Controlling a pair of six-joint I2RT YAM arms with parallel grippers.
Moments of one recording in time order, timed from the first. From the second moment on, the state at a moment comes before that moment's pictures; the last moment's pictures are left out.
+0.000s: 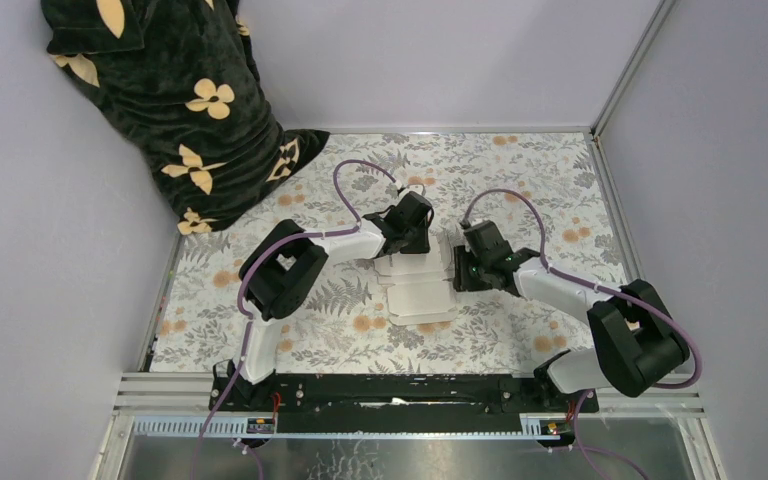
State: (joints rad) left arm -0.75 2.06 1.34 -0.14 -0.07 -0.68; right arm 0.55 1.40 0.71 -0.29 0.03 0.40
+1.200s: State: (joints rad) left arm -0.75 2.06 1.33 -0.10 -0.06 -0.68; right arm 0.39 1.44 0.61 -0.06 -0.13 0.52
